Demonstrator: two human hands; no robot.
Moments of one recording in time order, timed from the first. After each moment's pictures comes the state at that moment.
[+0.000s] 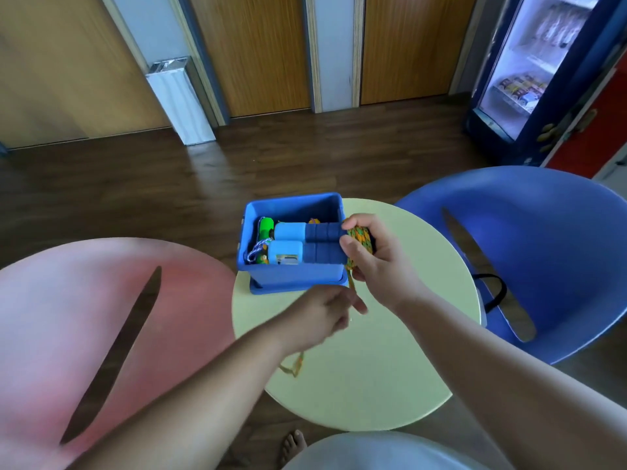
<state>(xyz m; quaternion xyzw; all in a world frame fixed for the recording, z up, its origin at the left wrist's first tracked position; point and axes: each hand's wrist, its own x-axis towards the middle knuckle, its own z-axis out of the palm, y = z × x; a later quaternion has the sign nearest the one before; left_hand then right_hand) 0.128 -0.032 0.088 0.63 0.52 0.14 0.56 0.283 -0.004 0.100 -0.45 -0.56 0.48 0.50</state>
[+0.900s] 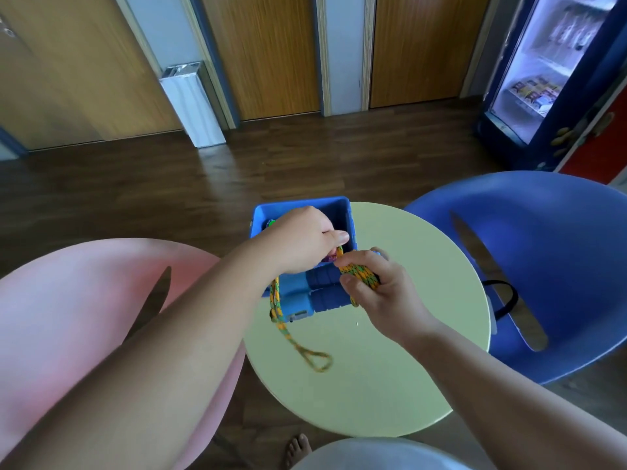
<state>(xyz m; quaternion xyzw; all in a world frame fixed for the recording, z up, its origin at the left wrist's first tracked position) 0.119 0.034 0.189 0.75 0.61 0.04 0.26 0.281 -0.027 0.078 -0.45 -0.64 0.39 0.48</state>
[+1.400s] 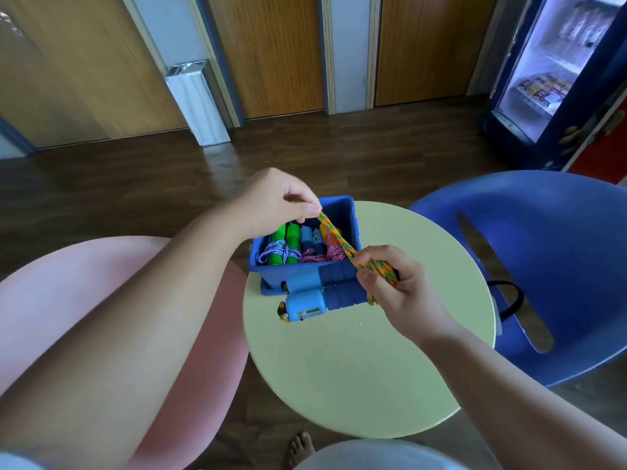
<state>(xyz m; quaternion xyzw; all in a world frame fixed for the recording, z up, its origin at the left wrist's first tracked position) 0.061 0.084 0.190 0.79 0.51 0.19 0.29 0.292 -0.033 0.092 -0.43 -0.60 0.43 0.51</state>
